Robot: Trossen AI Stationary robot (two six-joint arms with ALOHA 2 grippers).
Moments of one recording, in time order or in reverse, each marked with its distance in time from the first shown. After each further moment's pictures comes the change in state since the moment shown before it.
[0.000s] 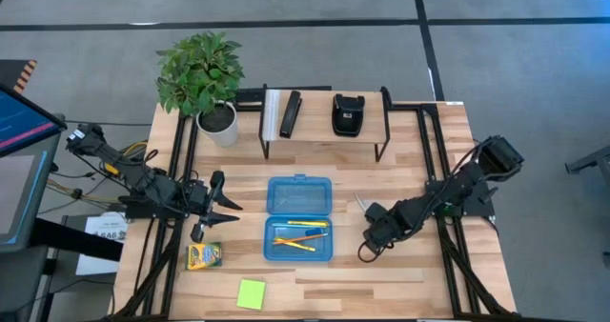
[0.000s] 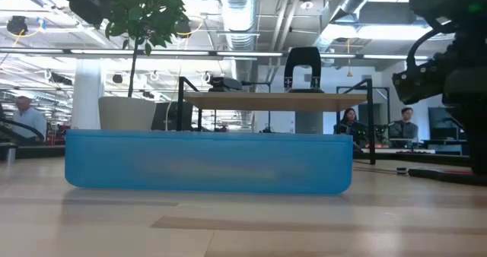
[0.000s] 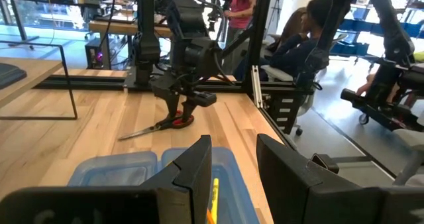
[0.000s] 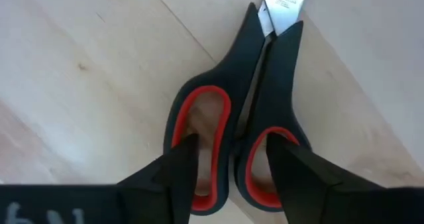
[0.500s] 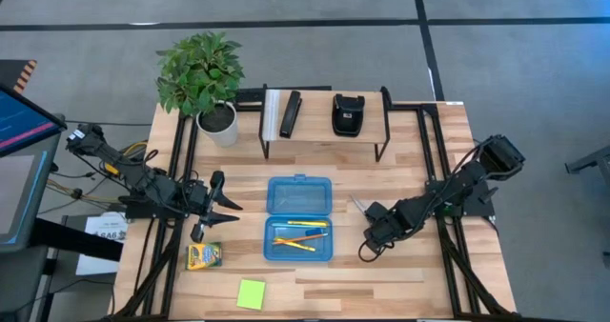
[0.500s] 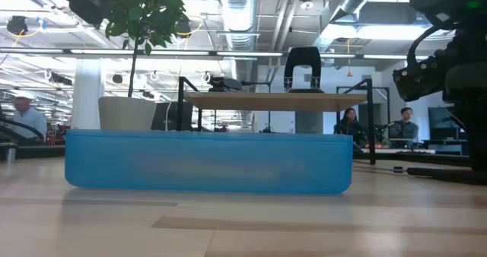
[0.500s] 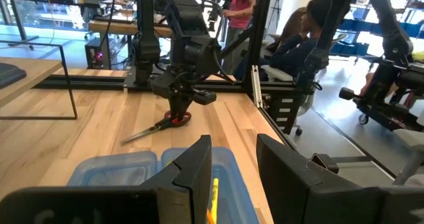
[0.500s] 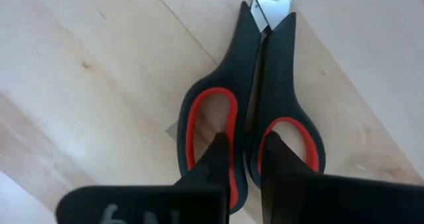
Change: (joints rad) left arm 0.000 0.000 0.000 0.000 0.001 -0.001; right arm -0.005 0.000 -0.010 -0.021 0.003 -0.009
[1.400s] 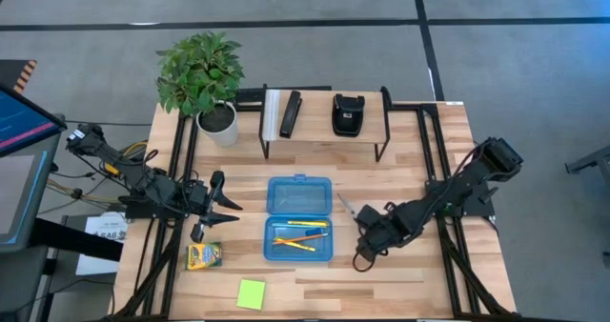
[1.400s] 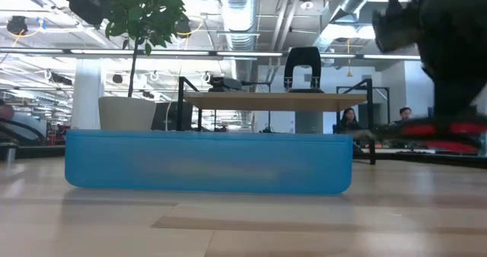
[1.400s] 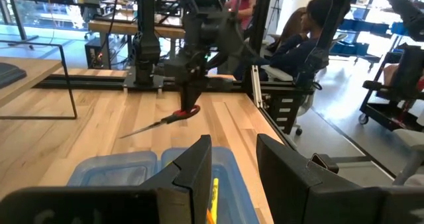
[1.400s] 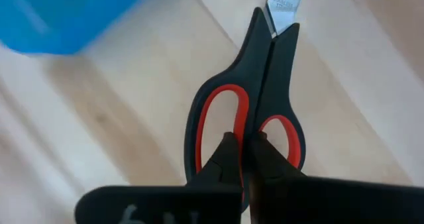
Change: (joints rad) left arm 0.000 0.000 0.000 0.000 0.000 0.000; right arm 0.041 0.005 0.247 -0.125 0.128 -0.042
